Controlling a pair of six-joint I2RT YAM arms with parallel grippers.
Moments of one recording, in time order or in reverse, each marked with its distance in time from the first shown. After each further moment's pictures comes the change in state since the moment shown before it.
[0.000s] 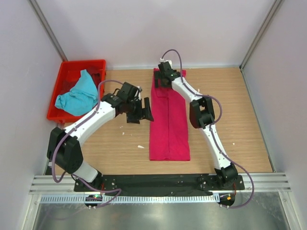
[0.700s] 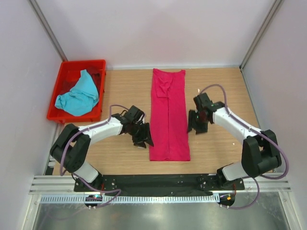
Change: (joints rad) left arm -0.096 0.026 -0.383 0.248 0.162 -0.150; right arm -0.096 -1.229 -1.416 -0.203 -0.303 0.212
